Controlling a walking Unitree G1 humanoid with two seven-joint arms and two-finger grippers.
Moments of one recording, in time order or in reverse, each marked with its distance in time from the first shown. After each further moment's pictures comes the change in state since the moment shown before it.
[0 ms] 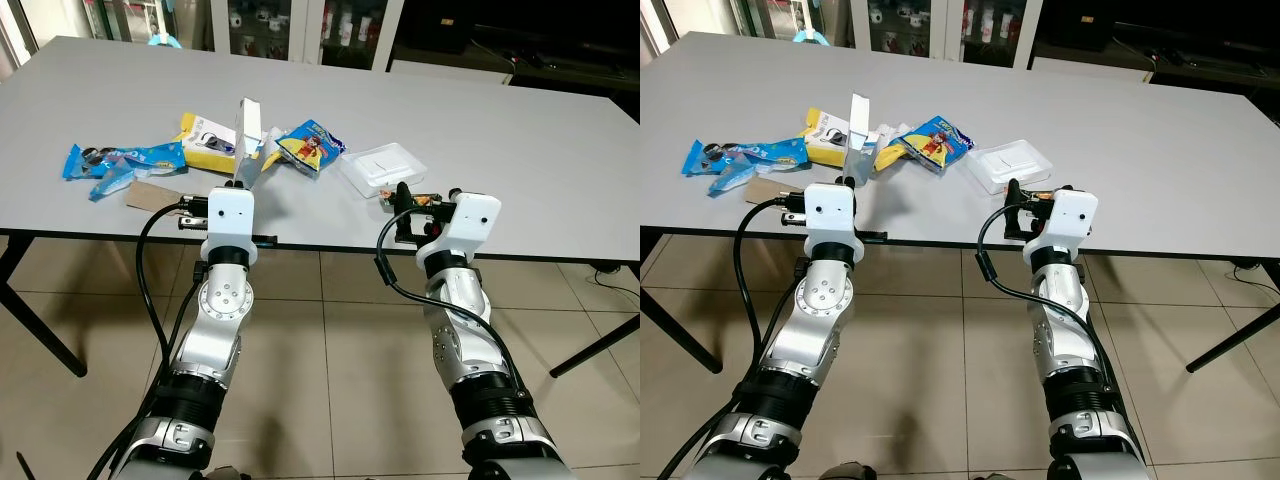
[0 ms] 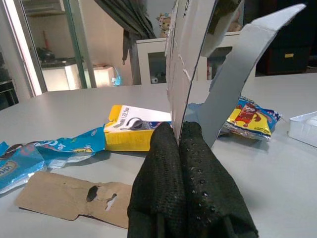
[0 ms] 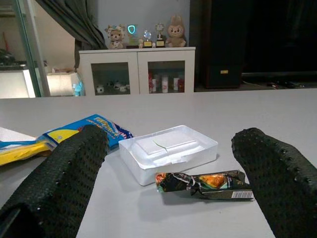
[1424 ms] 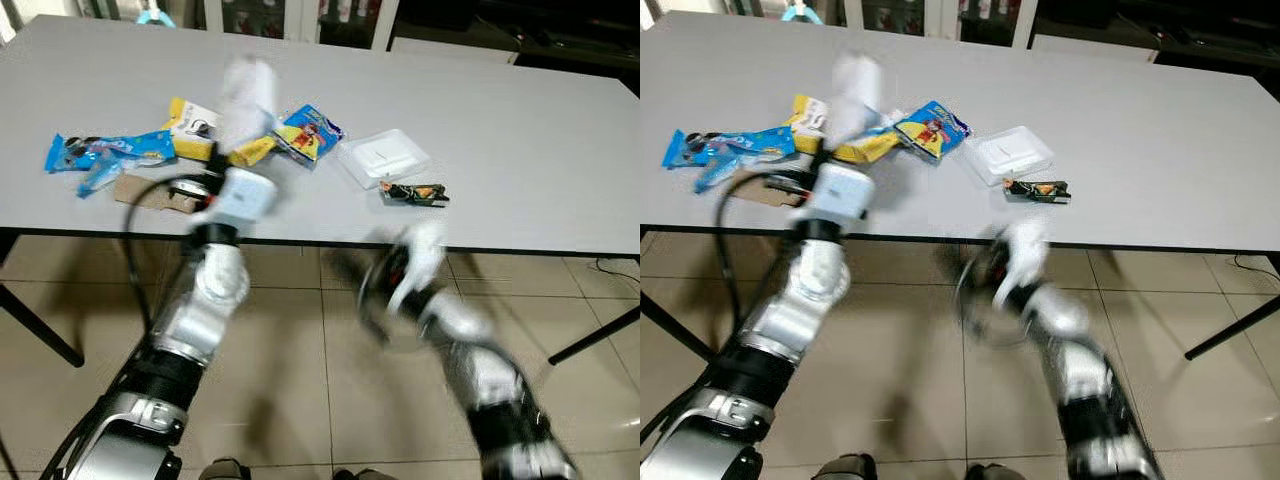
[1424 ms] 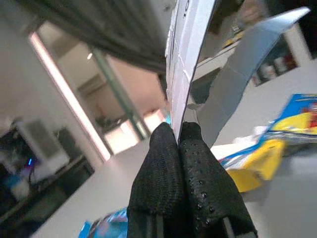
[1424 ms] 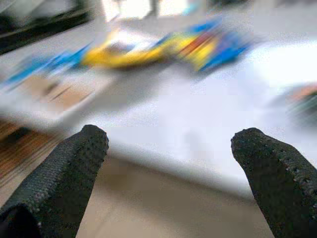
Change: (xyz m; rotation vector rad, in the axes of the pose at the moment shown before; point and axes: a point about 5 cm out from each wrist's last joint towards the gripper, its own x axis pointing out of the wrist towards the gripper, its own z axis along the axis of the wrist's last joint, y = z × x) left arm 0.018 0.025 0.027 0.431 -0.189 0.129; right arm -0.018 0.015 -0.015 0.100 0.259 0.464
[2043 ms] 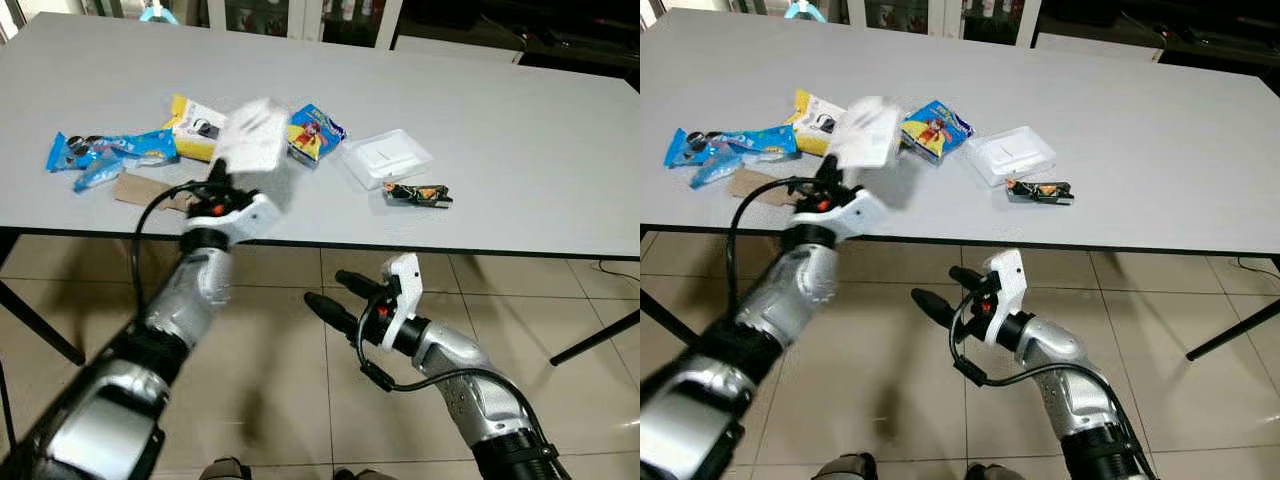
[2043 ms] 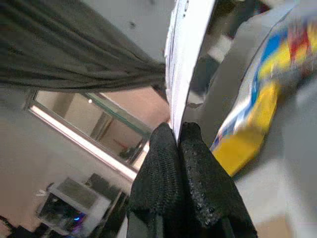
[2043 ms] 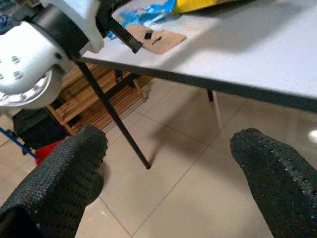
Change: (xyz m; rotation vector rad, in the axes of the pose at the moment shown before) left arm 0.002 -0.017 -0.020 0.413 -0.103 -0.148; right arm -0.028 0.040 -0.035 0.154 0.173 0.379
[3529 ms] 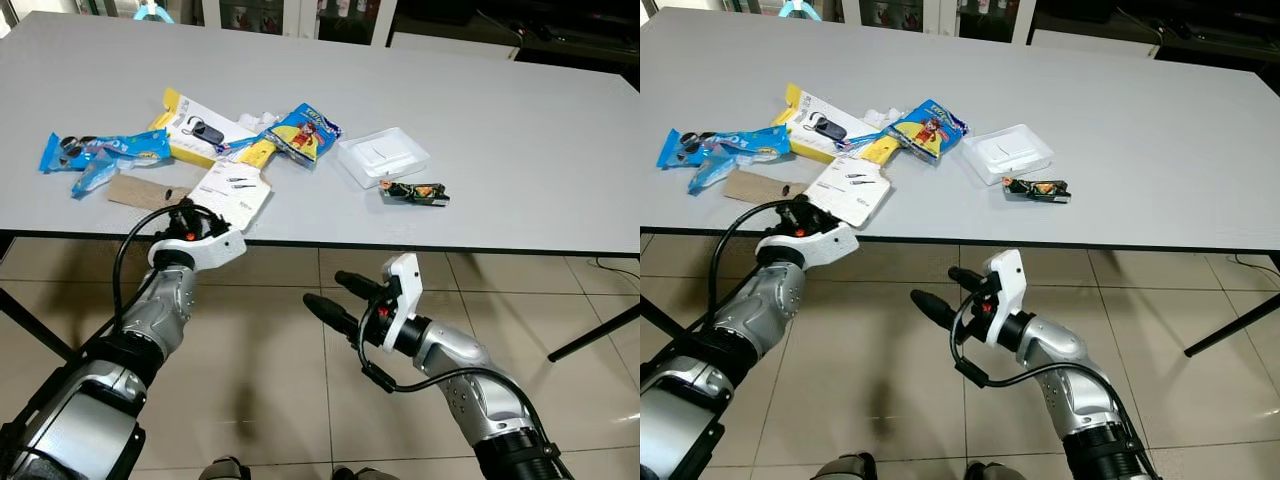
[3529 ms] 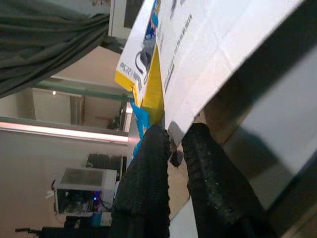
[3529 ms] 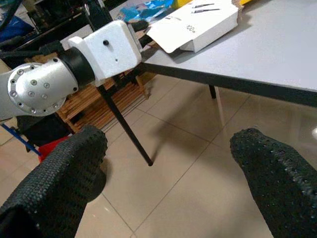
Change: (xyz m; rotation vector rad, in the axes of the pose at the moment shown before) left arm -0.018 -0.008 -0.069 0.366 0.218 -0.300; right arm -0.003 0.001 -0.004 0.008 0.024 0.020
